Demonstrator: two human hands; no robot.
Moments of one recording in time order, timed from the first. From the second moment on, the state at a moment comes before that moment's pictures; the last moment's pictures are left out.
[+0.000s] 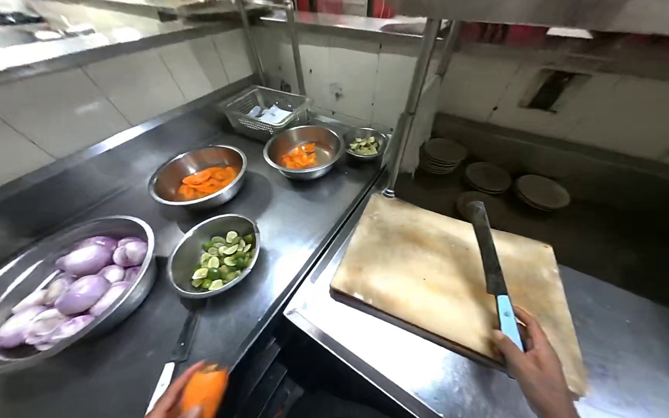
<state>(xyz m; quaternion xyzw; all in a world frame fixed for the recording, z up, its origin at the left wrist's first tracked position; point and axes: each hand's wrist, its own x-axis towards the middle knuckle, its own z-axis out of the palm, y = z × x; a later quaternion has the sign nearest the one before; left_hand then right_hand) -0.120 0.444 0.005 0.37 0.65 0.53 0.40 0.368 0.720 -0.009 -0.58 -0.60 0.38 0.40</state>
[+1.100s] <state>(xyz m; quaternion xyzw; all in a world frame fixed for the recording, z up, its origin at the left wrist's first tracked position) 0.086 0.789 -0.021 0.79 0.42 0.33 0.29 0.359 0.615 0.004 -0.66 -0.57 0.46 0.13</state>
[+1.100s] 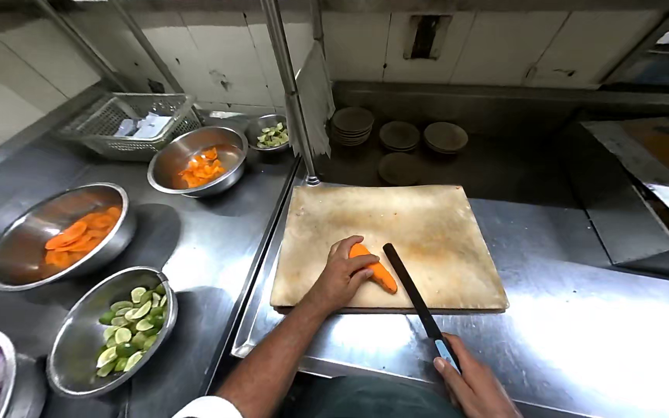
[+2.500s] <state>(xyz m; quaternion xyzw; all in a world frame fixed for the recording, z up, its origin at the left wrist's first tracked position) 0.090 0.780 -0.030 0.81 0.41 0.35 0.22 0.352 0.657 0.043 -0.67 -0.62 0.41 -0.04</state>
